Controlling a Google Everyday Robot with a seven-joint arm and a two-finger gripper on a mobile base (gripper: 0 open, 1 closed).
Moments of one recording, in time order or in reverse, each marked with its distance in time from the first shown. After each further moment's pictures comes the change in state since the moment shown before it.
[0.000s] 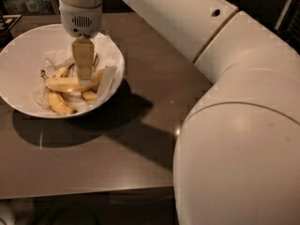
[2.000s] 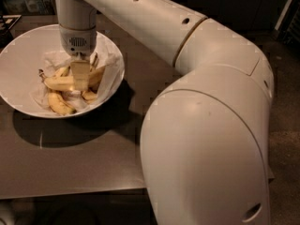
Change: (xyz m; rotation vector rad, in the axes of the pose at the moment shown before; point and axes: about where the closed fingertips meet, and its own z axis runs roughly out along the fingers) arm -0.008 -0.011 0.065 -0.107 0.021 0.029
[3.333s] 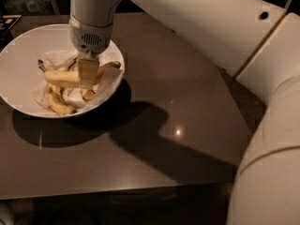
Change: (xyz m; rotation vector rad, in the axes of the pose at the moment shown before) arm 0.009 0.043 -0.045 0.137 -0.124 0.006
